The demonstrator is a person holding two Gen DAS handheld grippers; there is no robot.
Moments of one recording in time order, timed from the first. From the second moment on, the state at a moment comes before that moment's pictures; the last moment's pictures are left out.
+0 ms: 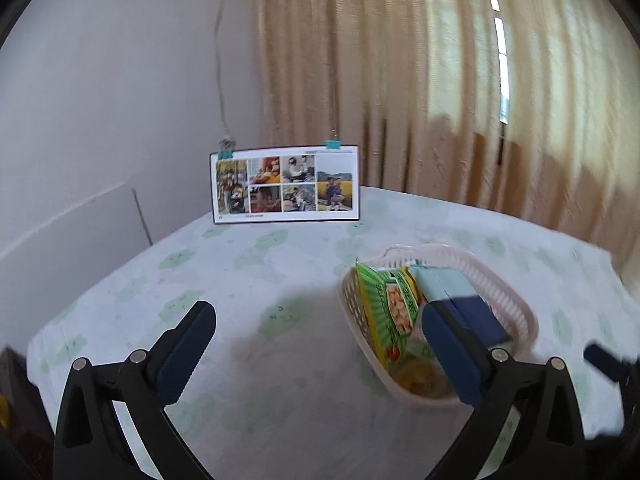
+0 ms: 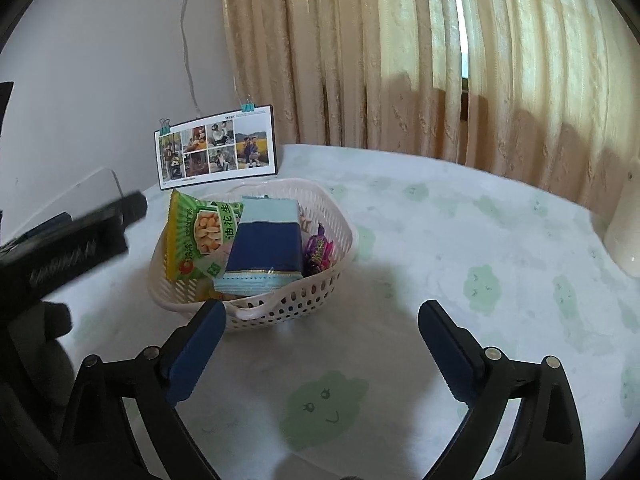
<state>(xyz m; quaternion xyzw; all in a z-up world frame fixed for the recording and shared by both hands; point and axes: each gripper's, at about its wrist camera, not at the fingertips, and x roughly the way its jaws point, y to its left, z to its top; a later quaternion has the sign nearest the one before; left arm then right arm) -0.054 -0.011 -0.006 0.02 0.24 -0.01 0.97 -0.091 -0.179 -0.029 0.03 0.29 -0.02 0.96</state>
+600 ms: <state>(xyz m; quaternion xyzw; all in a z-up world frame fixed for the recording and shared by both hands) -0.079 0.011 -0.011 0.08 0.25 -0.02 0.96 -0.104 -0.163 -0.015 -0.02 0.26 -0.03 0.96</state>
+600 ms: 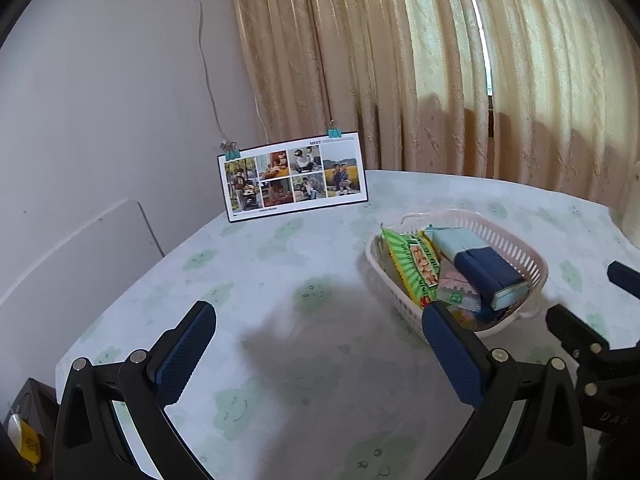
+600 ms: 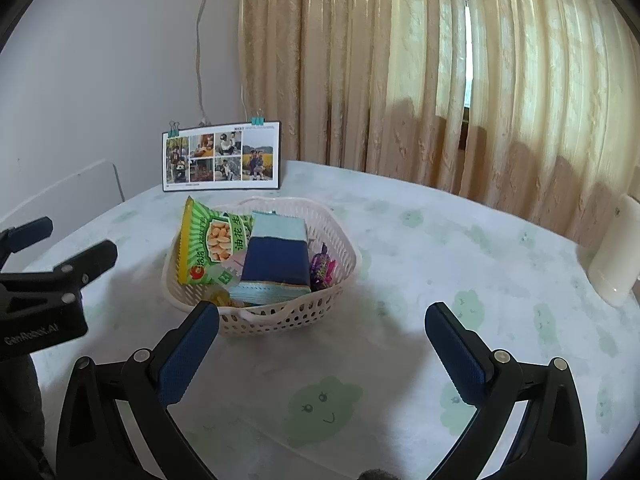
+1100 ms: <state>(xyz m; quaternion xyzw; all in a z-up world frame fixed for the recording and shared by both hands) -0.084 0.002 -0.012 0.09 0.25 -0.04 0.96 -0.104 -0.167 -0.017 -0.01 0.29 -0.02 0.96</state>
